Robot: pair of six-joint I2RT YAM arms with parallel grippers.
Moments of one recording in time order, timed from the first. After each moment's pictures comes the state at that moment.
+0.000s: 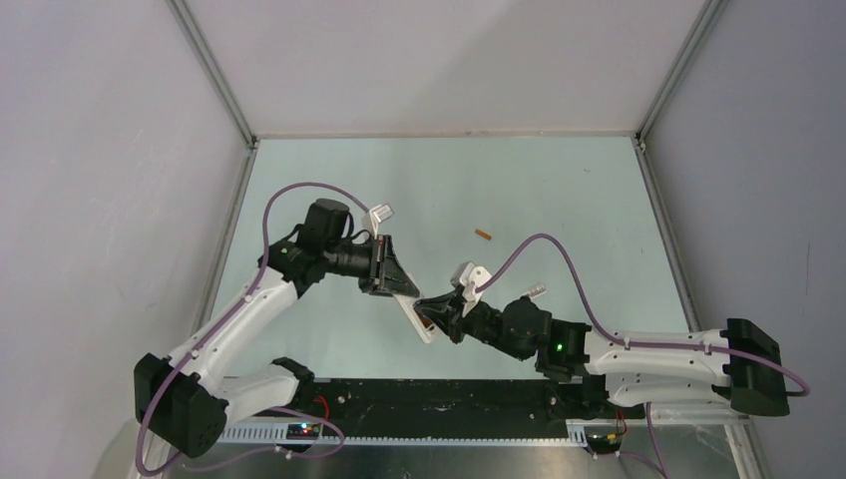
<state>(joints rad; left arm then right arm) -0.47 1.09 0.90 -0.59 0.90 -0.65 1.34 1.01 0.57 0.42 0.28 0.12</state>
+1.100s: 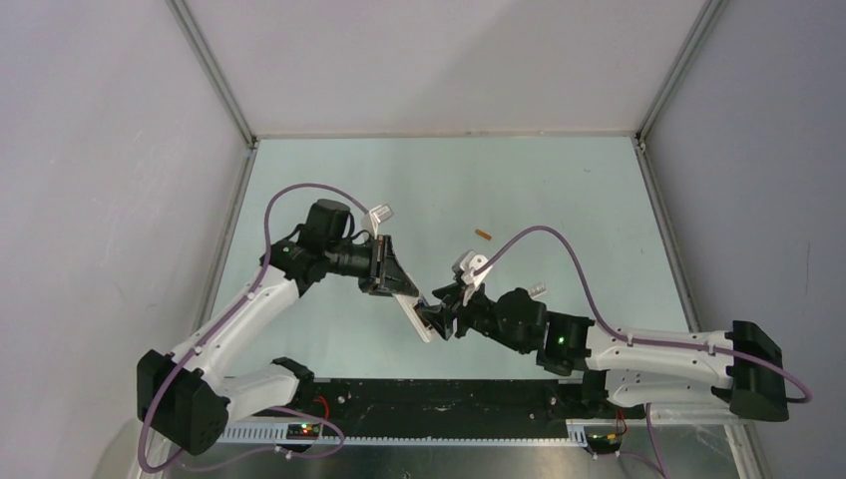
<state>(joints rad) -0.46 1.11 0.90 -0.59 0.89 -0.66 1.30 1.02 0.62 0.26 0.30 0.24</state>
